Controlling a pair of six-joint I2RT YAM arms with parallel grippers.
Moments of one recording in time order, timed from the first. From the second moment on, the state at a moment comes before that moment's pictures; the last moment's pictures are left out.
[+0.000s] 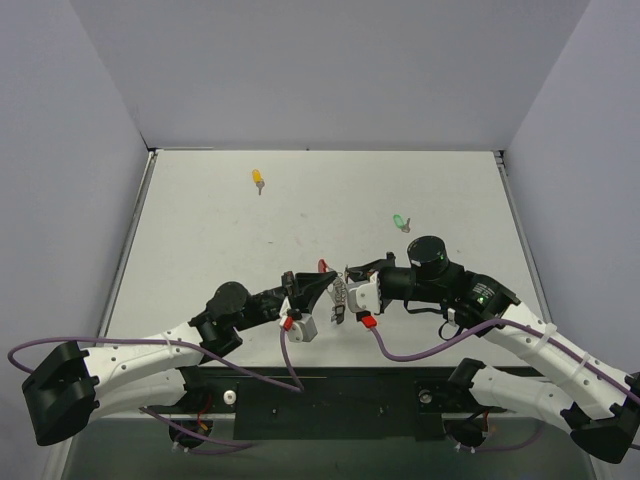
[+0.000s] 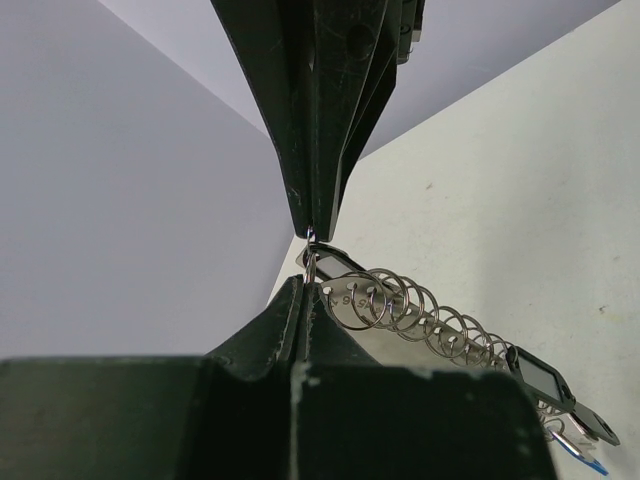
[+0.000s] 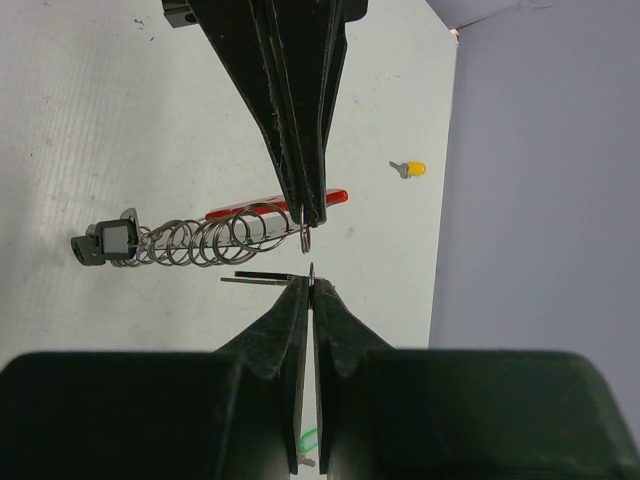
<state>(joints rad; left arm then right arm) -1.00 0.99 0.42 0.75 0.28 0.77 0.85 0.91 0.91 -0.46 -0.36 -1.11</state>
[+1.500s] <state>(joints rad) -1.00 0.99 0.42 0.75 0.28 0.76 0.85 0.91 0.91 -0.47 -0.38 -1.11</state>
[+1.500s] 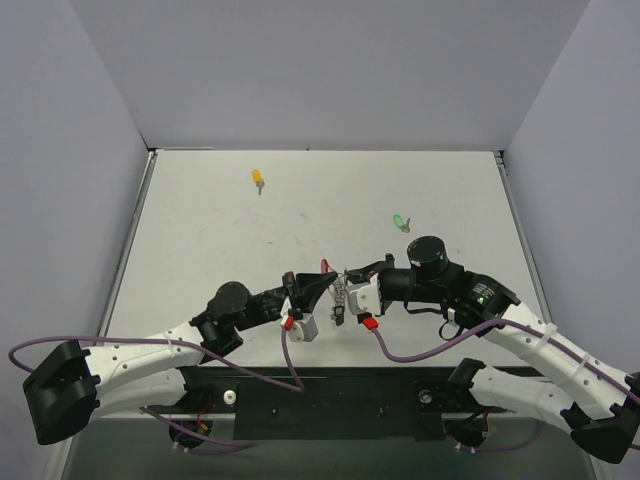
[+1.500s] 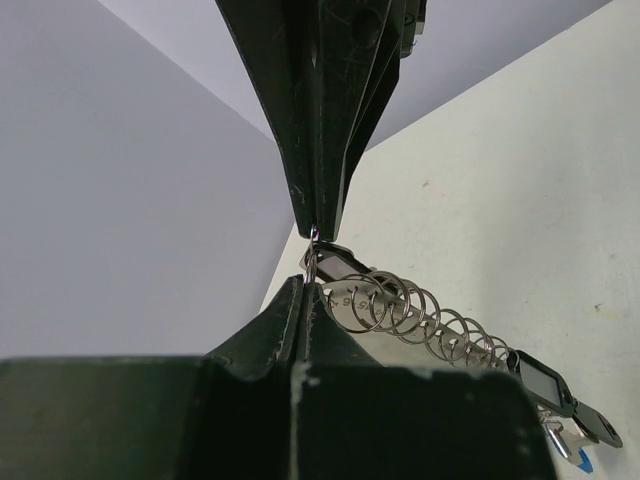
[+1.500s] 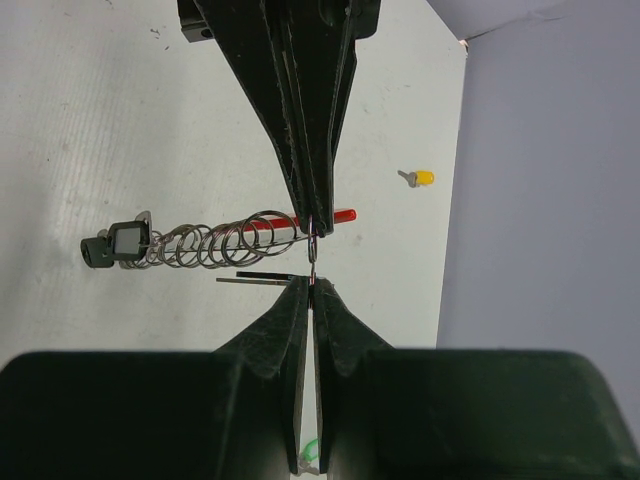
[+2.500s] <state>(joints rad) -1.00 1.00 0.42 0.75 0.28 0.76 0.85 0.91 0.91 -0.48 -0.40 -1.12</state>
